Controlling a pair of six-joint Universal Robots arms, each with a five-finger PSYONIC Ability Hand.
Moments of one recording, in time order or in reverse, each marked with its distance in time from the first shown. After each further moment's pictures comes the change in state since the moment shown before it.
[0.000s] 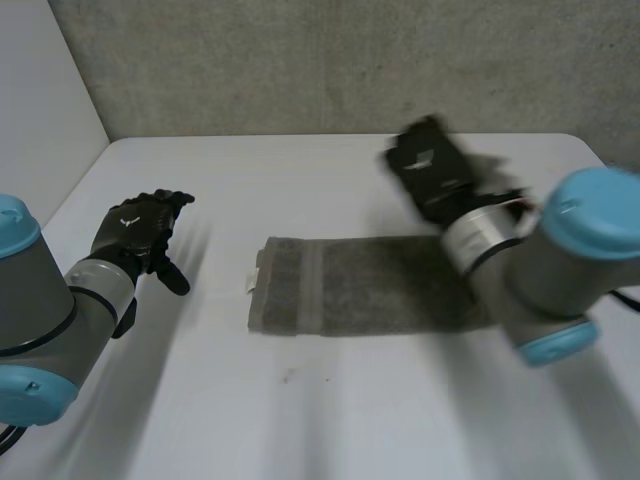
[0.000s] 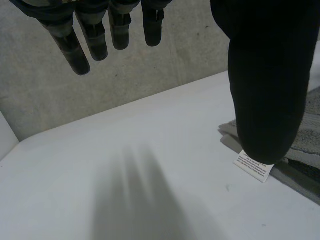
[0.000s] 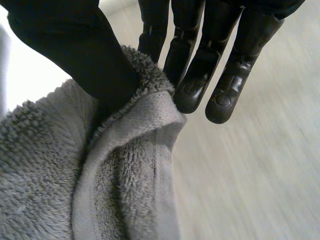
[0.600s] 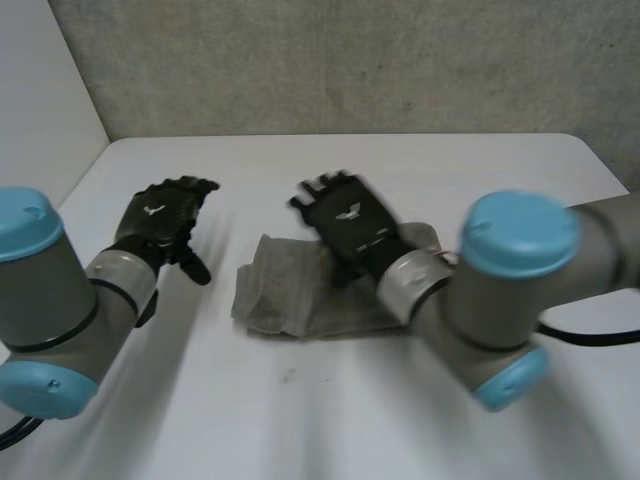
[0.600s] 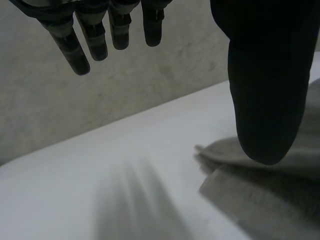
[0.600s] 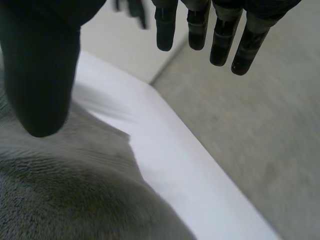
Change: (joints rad) left arm -0.080 -0.019 0.059 0.012 -0.001 0.002; right arm 0.122 0.051 -0.069 0.215 0.002 0.499; left_hand 0.000 0.000 0.000 0.000 0.000; right_hand -0.746 -0.939 -0.981 -0.960 -0.910
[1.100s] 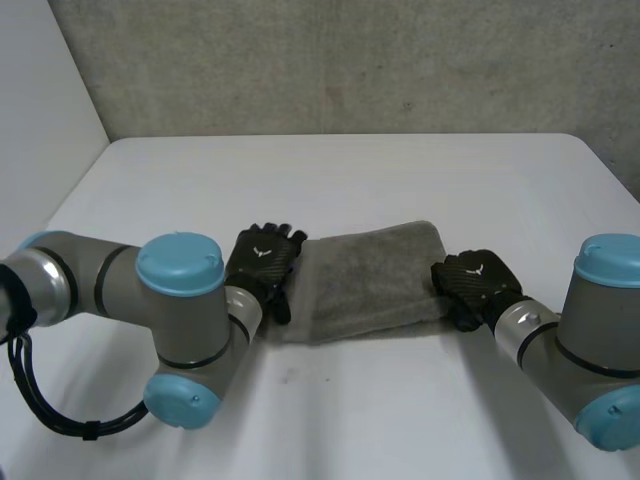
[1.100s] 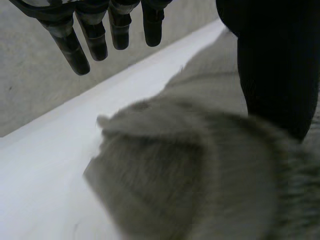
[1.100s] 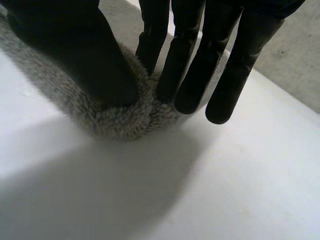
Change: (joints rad) left arm -0.271 -0.390 0.286 -0.006 -0.137 0.147; right arm -0.343 -0.040 0.348 0.004 0.012 -0.032; left_hand 0.000 0.001 0.000 0.000 0.000; right_hand 0.703 0.934 0.955 0.939 0.890
